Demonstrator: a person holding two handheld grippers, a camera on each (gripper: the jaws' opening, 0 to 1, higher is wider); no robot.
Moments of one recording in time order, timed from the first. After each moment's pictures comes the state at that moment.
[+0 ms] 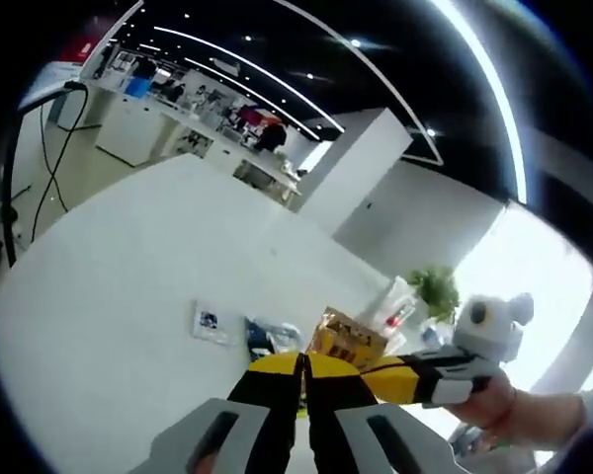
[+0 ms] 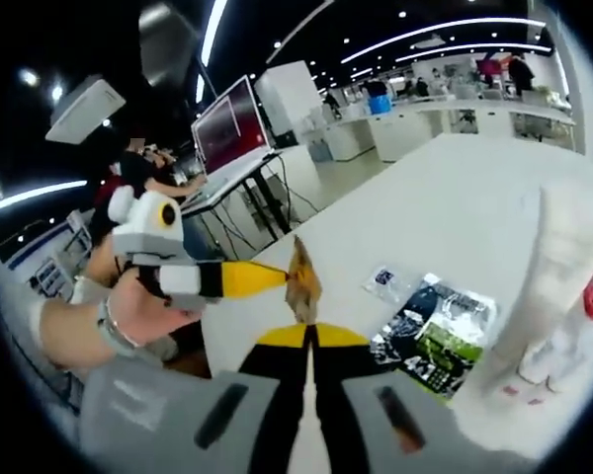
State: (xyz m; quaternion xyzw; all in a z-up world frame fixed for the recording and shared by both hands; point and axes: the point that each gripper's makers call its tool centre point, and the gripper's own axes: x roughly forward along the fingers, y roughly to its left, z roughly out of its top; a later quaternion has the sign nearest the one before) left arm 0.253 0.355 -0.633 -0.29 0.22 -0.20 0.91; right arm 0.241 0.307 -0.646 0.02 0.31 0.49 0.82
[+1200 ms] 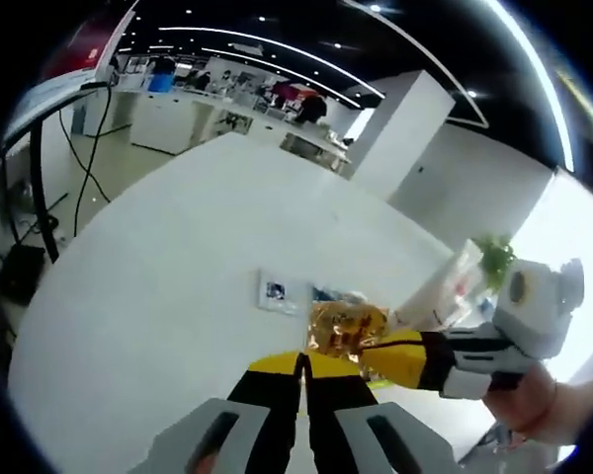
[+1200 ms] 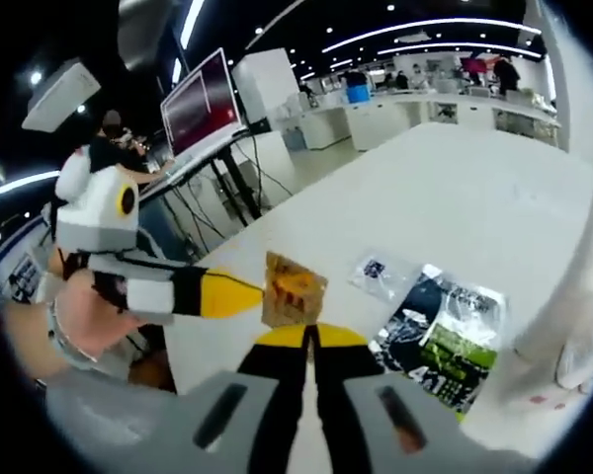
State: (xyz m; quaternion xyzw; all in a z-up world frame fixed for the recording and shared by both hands) left arm 0.258 0.392 -0.692 -0.22 0.33 -0.10 0.91; right arm 0.262 0.339 -0.693 -0.01 0.34 0.44 0.83
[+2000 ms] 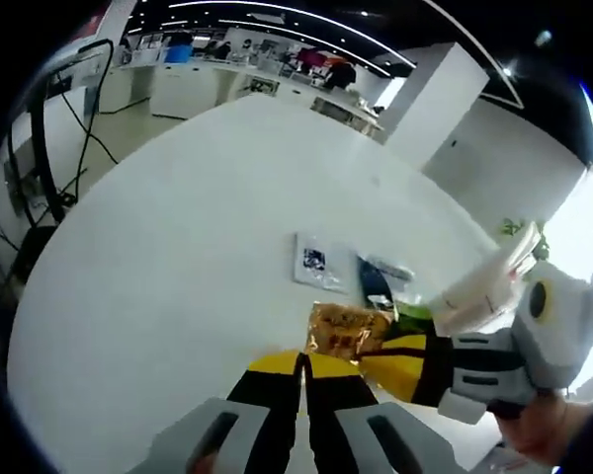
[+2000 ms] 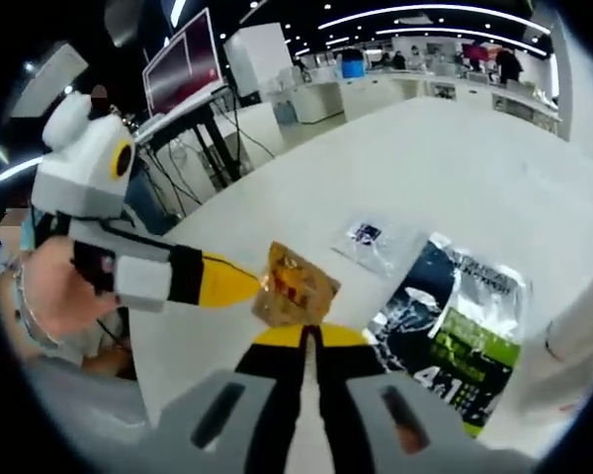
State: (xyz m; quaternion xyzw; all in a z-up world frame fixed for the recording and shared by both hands) left arm 0.270 0.396 -0.743 -0.21 0.41 -0.06 0.89; right arm 0.273 0.343 -0.749 -0.05 0.38 0.42 0.82
